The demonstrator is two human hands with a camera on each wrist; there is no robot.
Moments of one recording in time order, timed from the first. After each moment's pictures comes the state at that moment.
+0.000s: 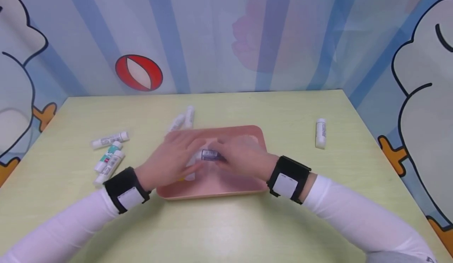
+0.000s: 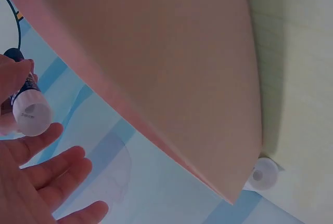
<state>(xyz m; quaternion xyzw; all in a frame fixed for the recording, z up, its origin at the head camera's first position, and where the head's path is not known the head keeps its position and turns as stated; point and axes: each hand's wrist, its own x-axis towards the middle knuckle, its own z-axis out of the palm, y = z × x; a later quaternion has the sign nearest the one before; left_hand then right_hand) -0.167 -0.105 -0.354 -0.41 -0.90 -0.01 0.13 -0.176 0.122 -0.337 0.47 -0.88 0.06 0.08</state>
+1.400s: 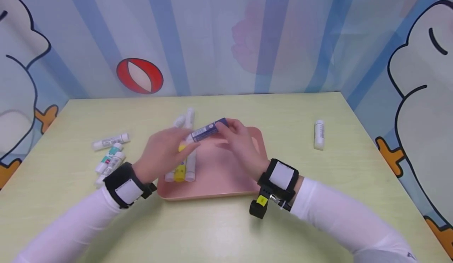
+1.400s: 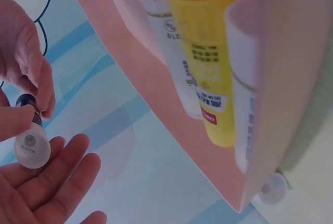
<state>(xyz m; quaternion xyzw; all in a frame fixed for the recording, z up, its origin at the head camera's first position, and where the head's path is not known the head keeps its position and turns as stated) -0.171 -0.104 -0.334 -0.28 -0.94 -0.14 0.13 -0.169 0.101 -0.330 0.03 -0.69 0.72 -0.08</state>
